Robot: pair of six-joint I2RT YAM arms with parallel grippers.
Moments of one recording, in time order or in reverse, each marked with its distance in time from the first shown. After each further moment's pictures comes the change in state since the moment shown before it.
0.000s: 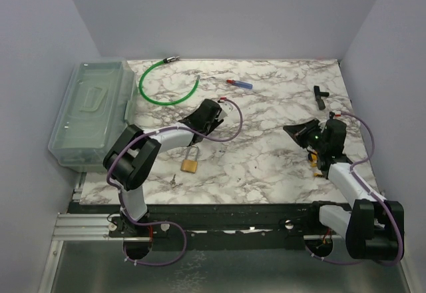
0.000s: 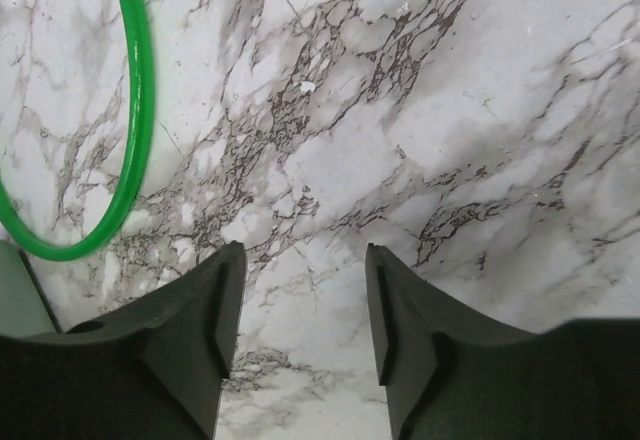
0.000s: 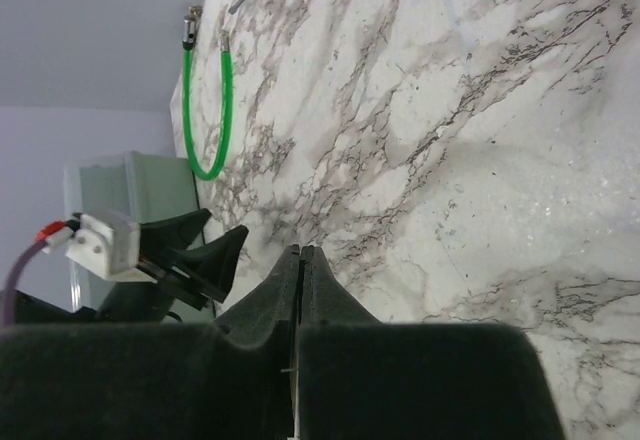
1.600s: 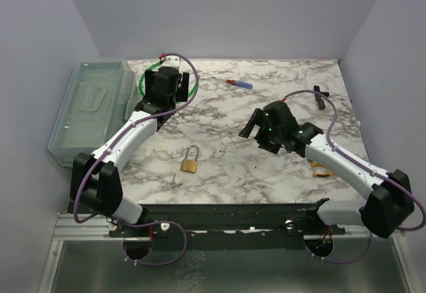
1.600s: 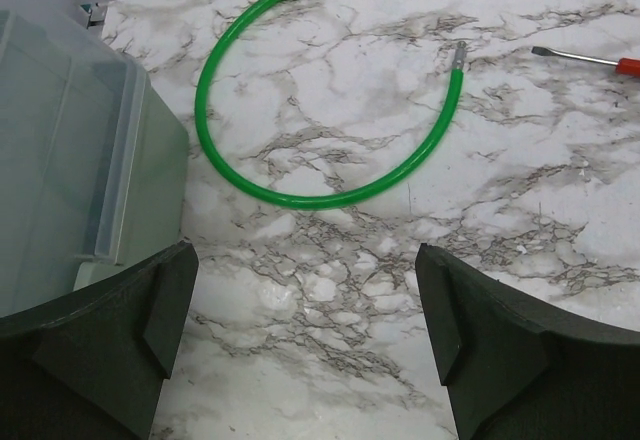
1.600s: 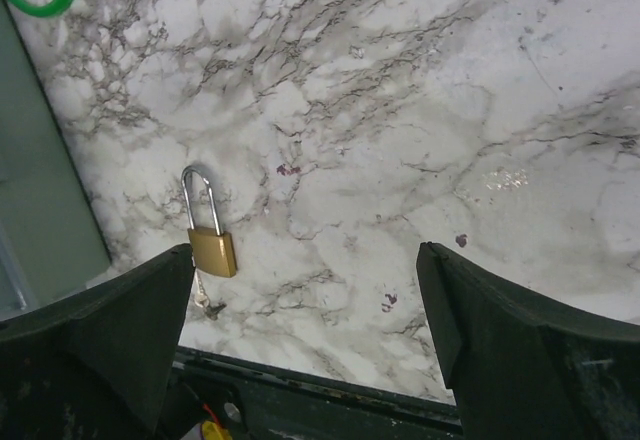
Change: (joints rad) left arm 0.253 -0.307 0.137 -0.186 -0.107 -0.415; right arm 0.642 0.181 0.532 -0.767 0.464 0.009
